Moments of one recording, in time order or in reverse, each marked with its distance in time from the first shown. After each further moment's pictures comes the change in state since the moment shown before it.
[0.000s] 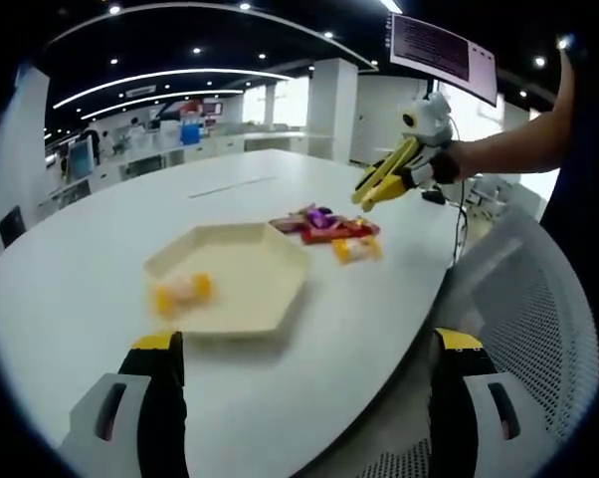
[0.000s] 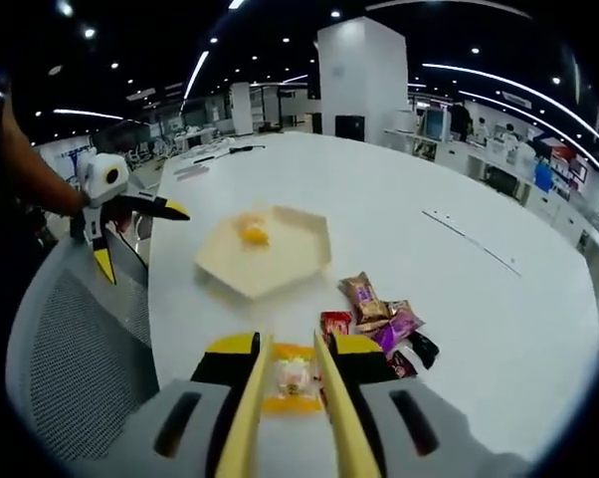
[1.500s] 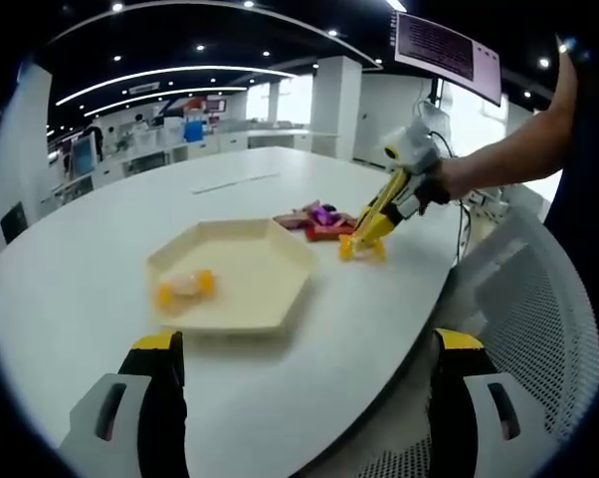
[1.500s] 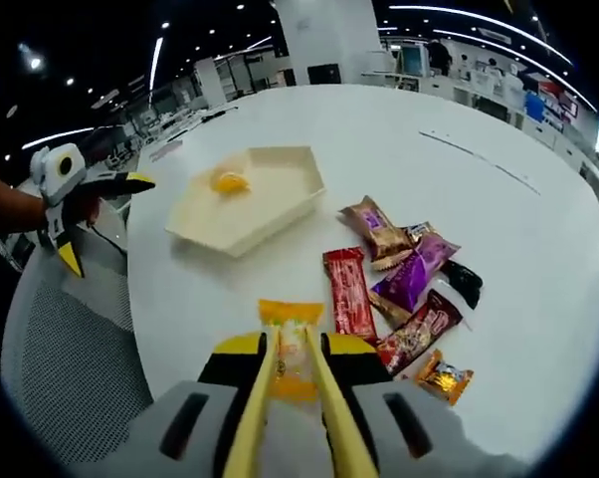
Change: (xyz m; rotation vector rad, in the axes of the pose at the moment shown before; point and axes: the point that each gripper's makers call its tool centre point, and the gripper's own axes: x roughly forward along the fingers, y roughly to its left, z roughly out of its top) left arm 0.000 0.003 -0.001 -0.010 0.009 0.014; right arm 0.038 0.000 -0.050 0.213 0.183 -0.005
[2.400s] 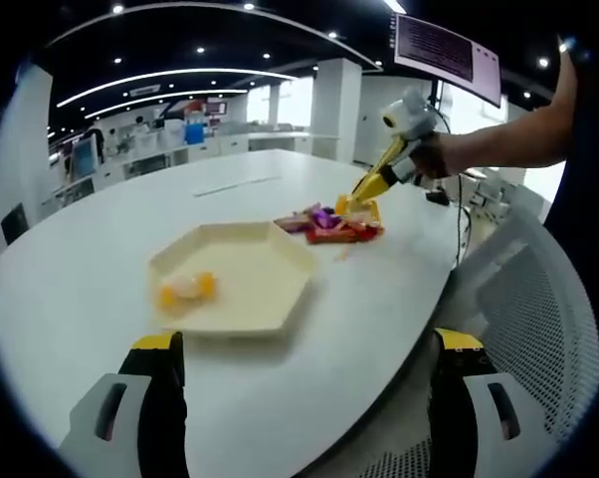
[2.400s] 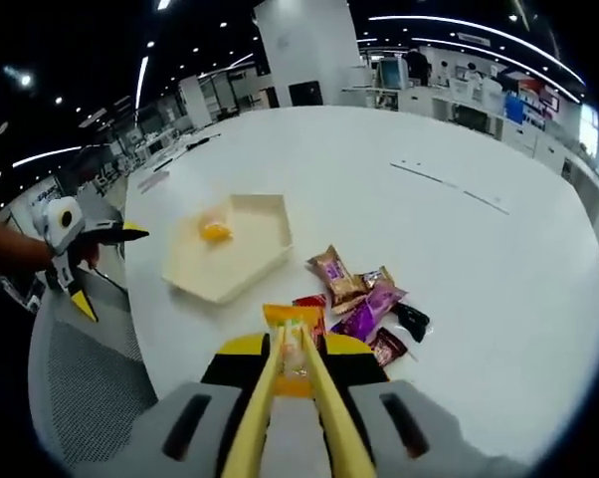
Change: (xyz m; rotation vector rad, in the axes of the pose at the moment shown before) left arm 0.000 0.001 0.002 0.004 -0.011 0.002; right arm -0.047 -0.025 0.055 0.026 -0.084 -0.053
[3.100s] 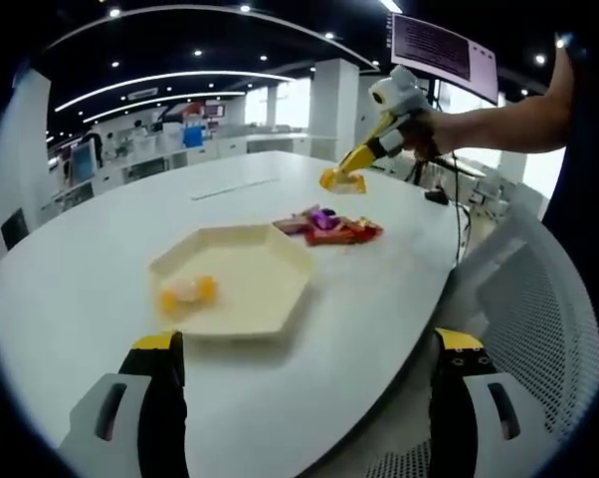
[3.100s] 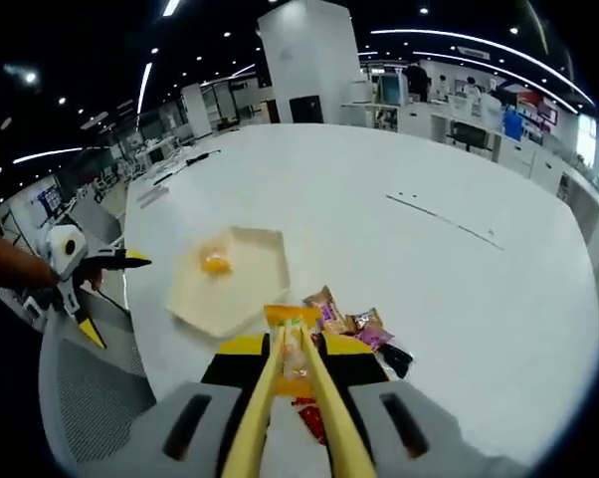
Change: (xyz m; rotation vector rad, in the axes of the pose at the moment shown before) left arm -0.001 0.000 0.001 0.015 -0.008 0.003; right arm -0.002 0.006 0.046 -0.035 -0.047 -0.001
